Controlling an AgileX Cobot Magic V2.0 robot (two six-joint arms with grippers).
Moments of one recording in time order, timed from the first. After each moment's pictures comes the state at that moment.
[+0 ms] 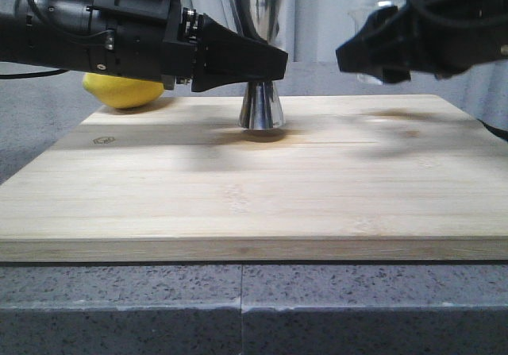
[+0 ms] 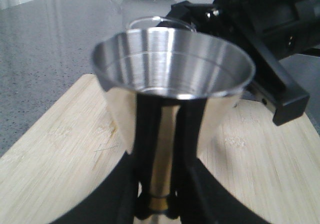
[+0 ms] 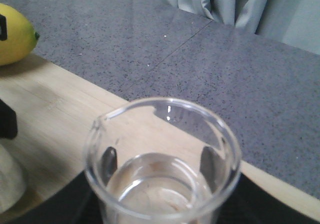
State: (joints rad) left arm -0.39 1.88 -1.08 -1.77 1.15 2.23; right arm 0.36 1.40 -0.63 -0.15 -0.45 -0.05
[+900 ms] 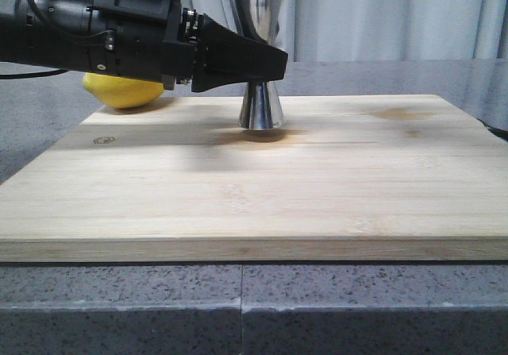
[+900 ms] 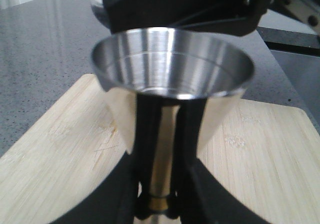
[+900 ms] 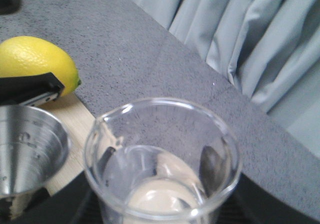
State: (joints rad) left arm -0.39 1.88 -1.08 -1.77 1.15 2.23; right arm 0.42 1.37 -0.94 -0.95 -0.16 0.47
